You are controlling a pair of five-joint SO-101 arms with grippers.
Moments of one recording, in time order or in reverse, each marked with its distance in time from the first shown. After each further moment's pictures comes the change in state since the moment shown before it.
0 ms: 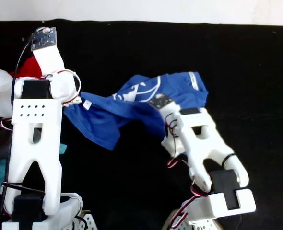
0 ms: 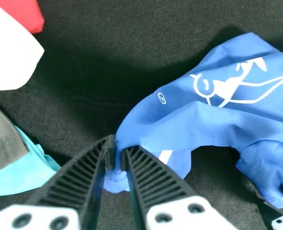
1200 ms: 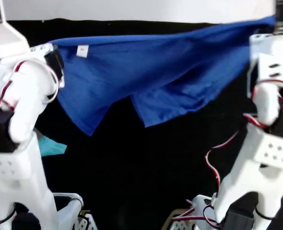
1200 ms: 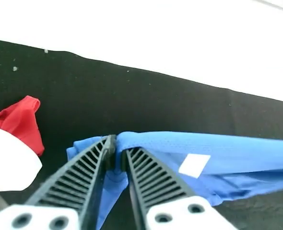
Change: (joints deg) left arm 1.4 -11.2 -33.9 9.5 0.1; right arm 25.5 -26.6 -65.4 3.8 -5.2
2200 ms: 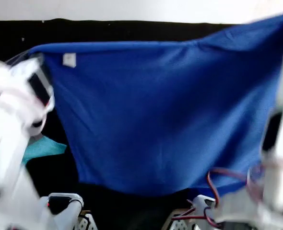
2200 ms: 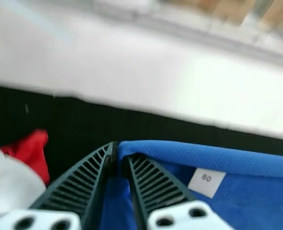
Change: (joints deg) left arm 0.0 -0.1 -6.8 2.9 -0.1; right arm -0.4 3.7 -29.5 8.8 2.1
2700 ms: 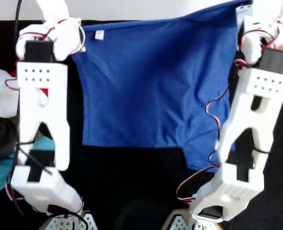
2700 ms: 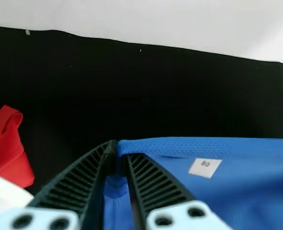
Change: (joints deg) left arm 0.1 39.8 -6.0 -17.2 -6.1; right arm -4.5 31.7 12.7 -18.1 0.0
